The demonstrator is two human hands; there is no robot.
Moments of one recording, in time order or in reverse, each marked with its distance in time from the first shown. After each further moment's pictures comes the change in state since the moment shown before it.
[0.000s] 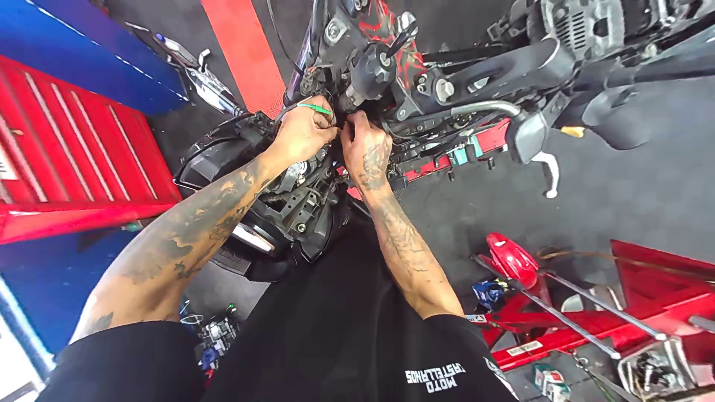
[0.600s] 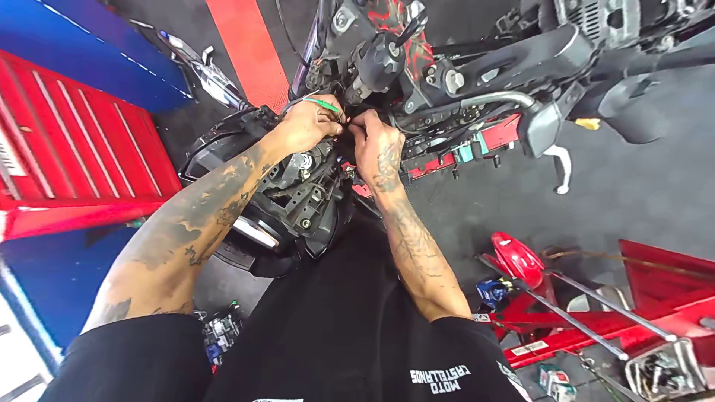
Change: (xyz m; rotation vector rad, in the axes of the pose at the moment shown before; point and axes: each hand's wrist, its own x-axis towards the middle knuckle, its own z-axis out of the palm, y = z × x) left_hand 0.006 -0.014 -0.007 -0.125 -0.175 0.120; right_hand -0.009 0.007 -0.012 0.122 0.039 -0.088
